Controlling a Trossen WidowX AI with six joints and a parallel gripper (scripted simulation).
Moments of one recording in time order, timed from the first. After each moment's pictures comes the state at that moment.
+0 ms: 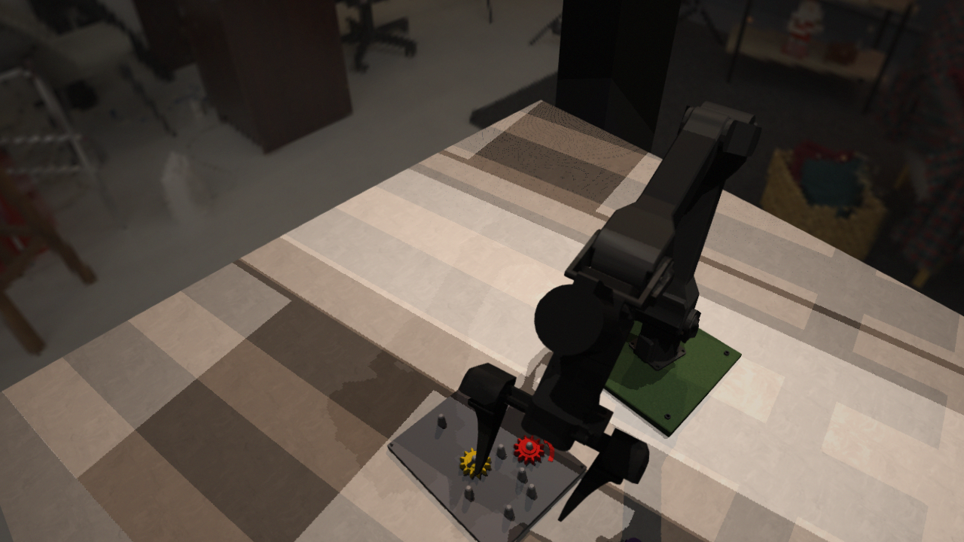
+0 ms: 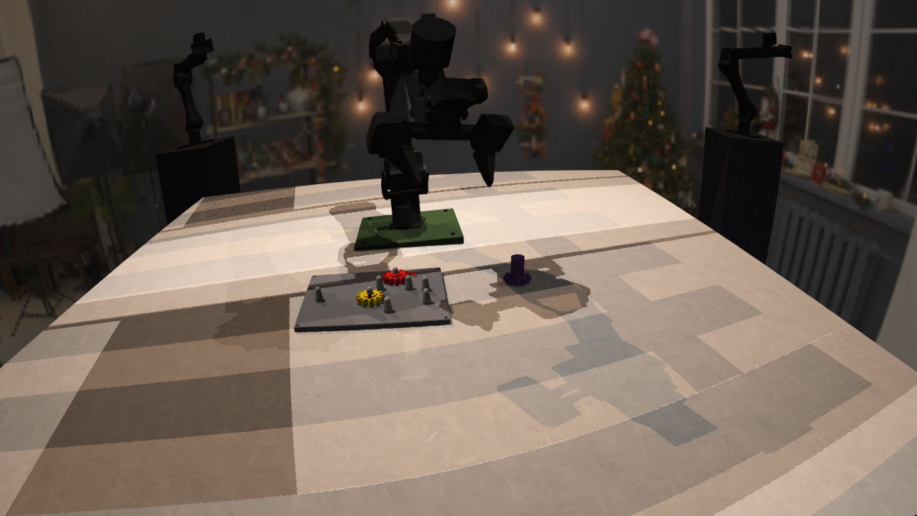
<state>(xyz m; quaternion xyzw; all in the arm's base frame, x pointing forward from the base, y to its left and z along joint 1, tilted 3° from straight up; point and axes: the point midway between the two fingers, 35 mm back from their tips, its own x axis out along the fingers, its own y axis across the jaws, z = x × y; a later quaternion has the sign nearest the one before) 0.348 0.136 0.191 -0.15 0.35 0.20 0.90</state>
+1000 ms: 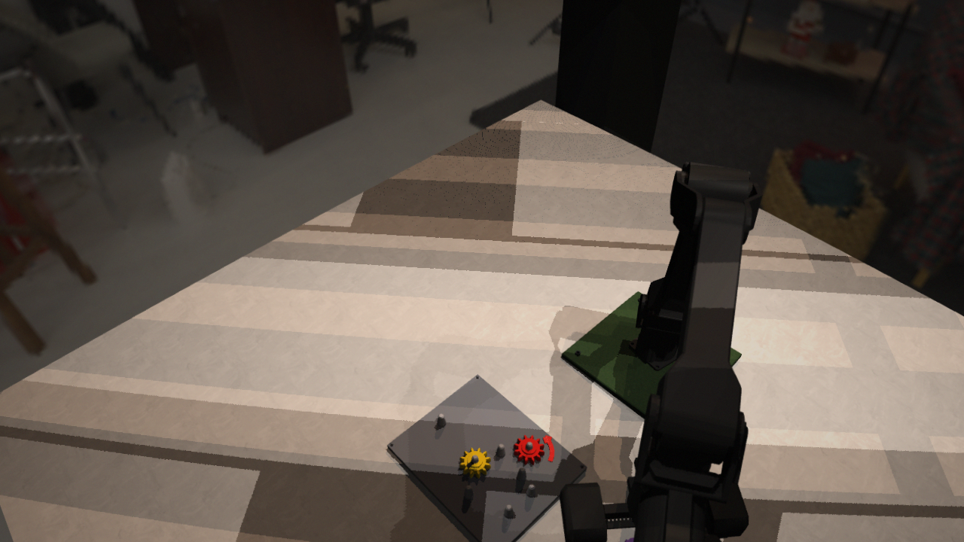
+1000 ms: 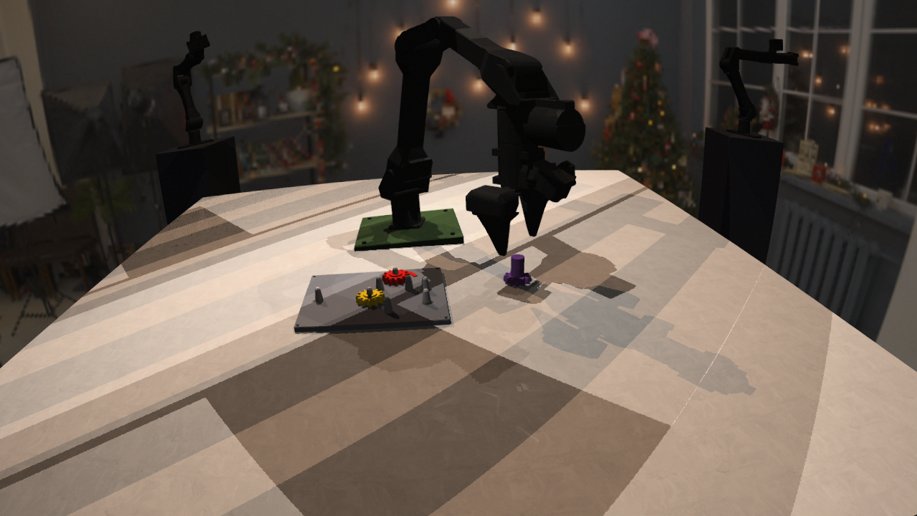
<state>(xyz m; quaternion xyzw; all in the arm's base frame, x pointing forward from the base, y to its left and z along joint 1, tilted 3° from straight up) 0.252 0.220 0.079 -0.36 0.62 0.35 0.61</state>
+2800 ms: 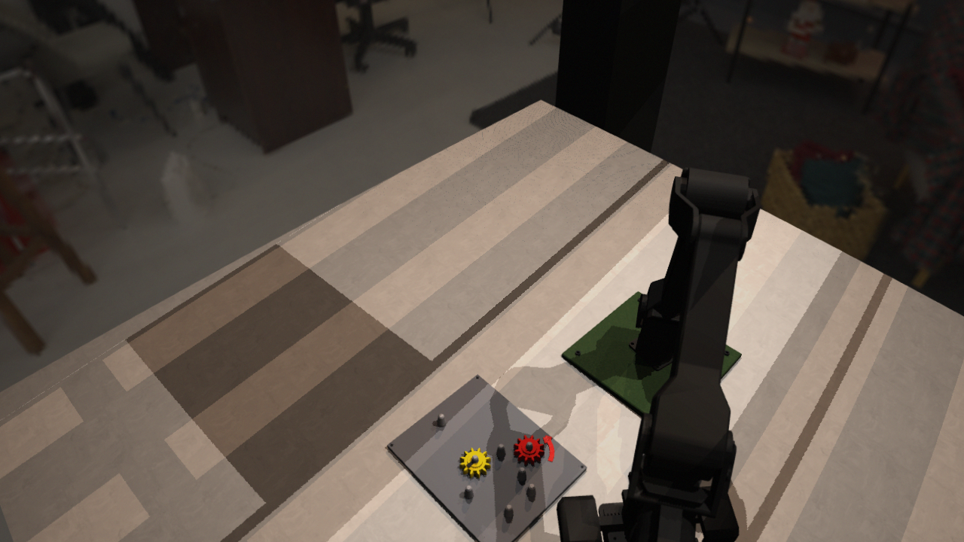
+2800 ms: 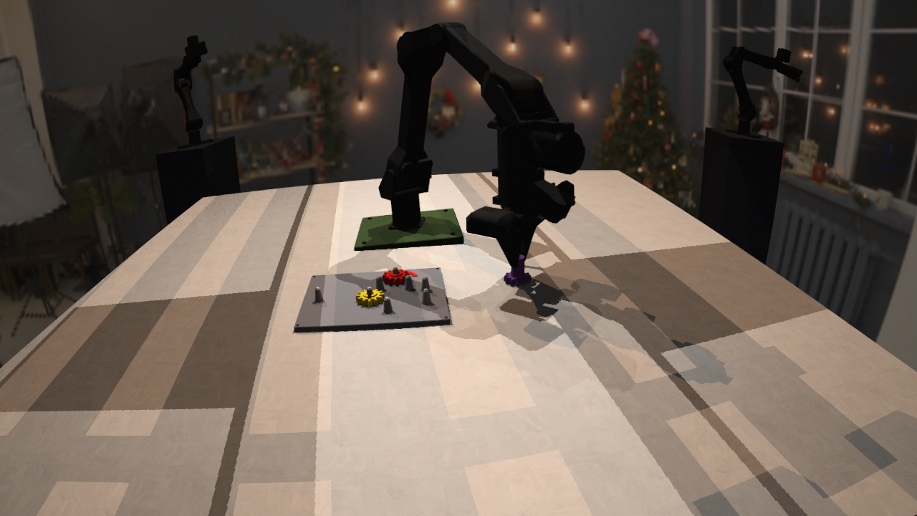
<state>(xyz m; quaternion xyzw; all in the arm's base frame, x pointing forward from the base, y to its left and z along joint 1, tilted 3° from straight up) 0.253 0.219 0.049 -0.36 0.62 0.35 0.61</state>
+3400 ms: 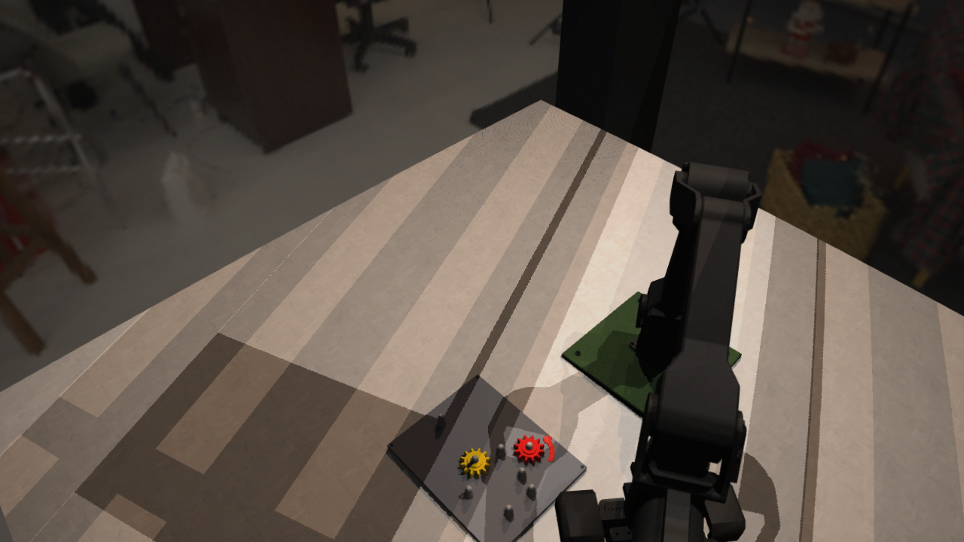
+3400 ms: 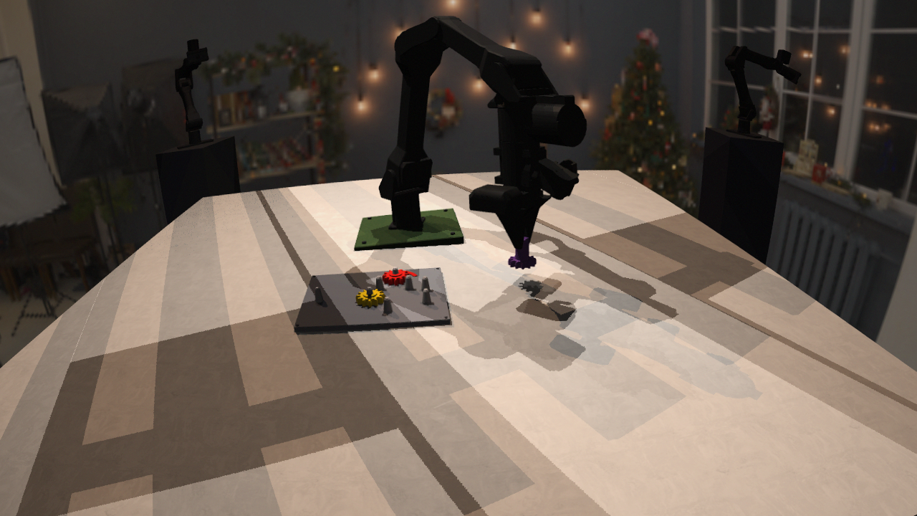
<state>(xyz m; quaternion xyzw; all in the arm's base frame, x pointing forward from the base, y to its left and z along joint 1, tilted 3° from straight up) 0.263 0.225 0.082 -0.37 0.59 0.36 0.62</state>
